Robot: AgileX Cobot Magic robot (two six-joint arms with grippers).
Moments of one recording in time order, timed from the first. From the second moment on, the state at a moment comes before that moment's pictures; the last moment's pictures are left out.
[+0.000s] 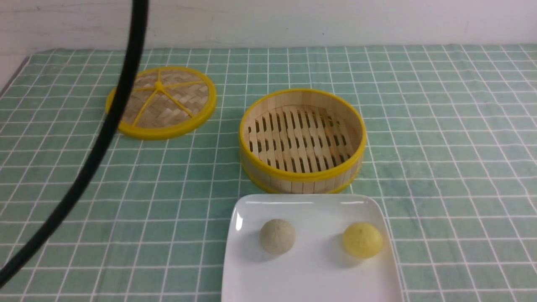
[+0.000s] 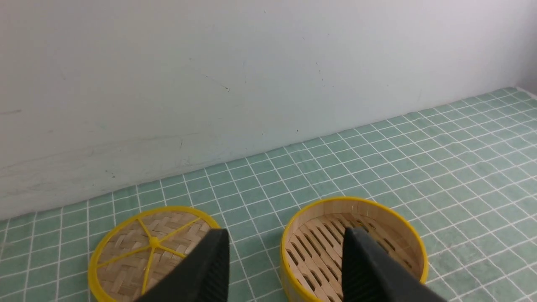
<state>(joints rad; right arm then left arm) 0.36 -0.02 -0.31 -0.27 0.60 0.22 -0.47 0.85 -1.32 0.08 0.75 -0.04</state>
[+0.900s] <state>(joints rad) 0.36 -0.02 -0.31 -0.27 0.60 0.22 0.06 0.50 -0.28 -0.23 0.29 0.26</state>
